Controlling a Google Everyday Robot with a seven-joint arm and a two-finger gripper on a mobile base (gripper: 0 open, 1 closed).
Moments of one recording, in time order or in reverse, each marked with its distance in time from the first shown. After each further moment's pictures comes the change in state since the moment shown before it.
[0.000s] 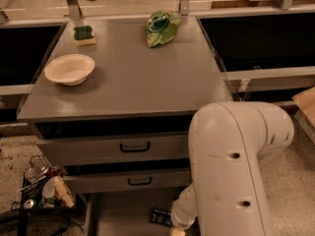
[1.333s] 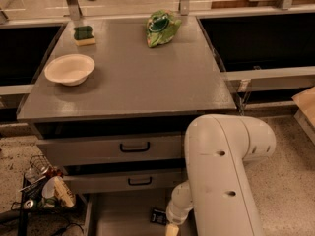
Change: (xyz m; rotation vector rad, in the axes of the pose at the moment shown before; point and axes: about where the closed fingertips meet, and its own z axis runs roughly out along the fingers) arm -0.002 -0.032 0.062 -0.039 0.009 0.042
